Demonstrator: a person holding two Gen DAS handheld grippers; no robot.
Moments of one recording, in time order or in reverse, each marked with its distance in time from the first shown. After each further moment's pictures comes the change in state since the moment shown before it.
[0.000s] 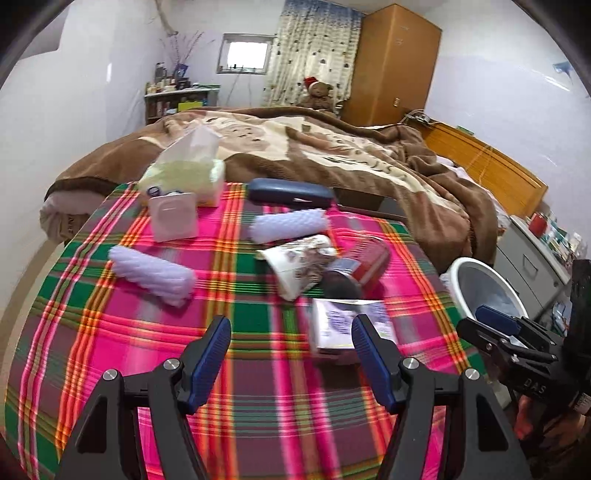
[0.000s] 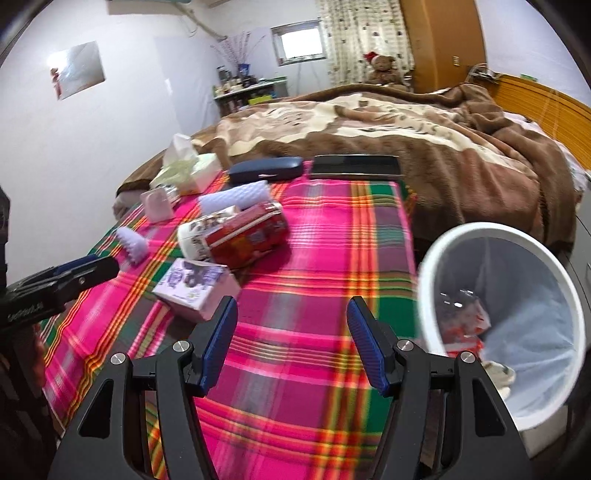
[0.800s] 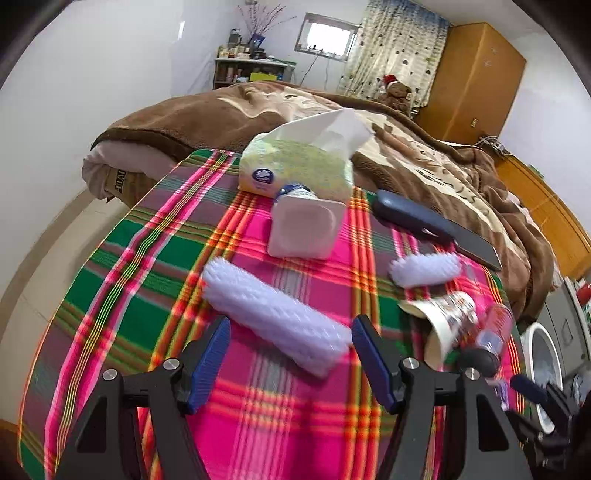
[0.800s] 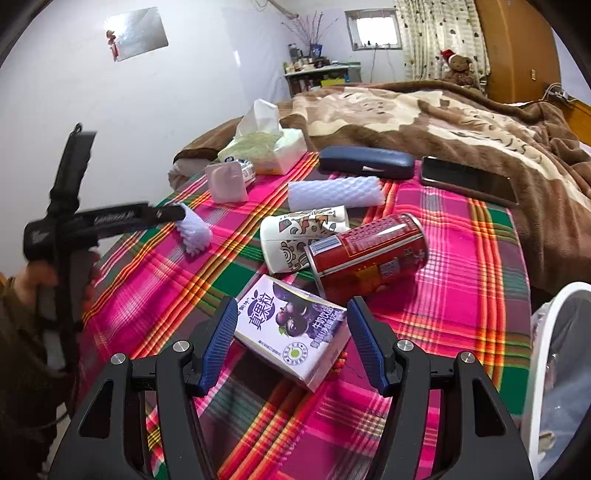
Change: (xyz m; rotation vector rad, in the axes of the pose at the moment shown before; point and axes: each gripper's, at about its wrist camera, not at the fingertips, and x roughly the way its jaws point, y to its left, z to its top) left arm 0.062 0.127 0.043 -0.227 0.066 0.143; right arm 0.052 0.055 0.022 -0.143 0.072 0.183
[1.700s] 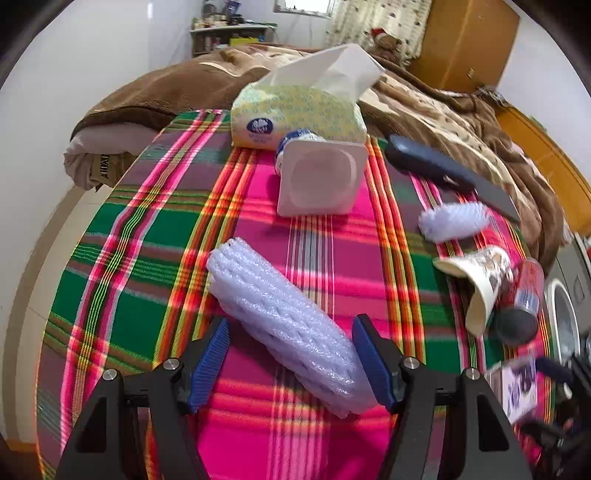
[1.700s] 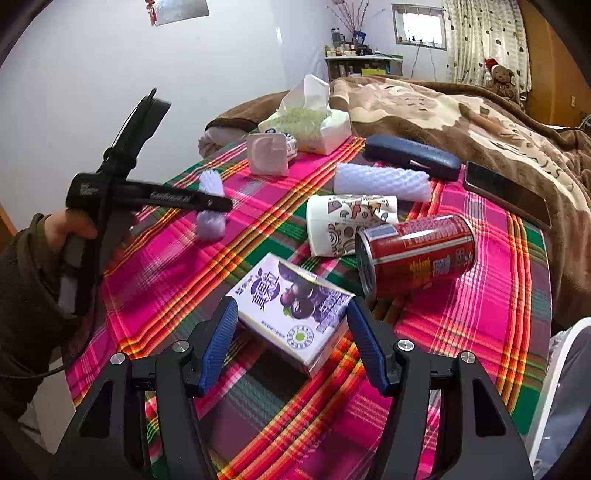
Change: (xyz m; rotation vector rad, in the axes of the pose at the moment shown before) left arm 0.032 0.008 -0.005 0.127 0.184 0.015; right arm 0.003 0.022 -0.003 -0.140 0.064 0.076
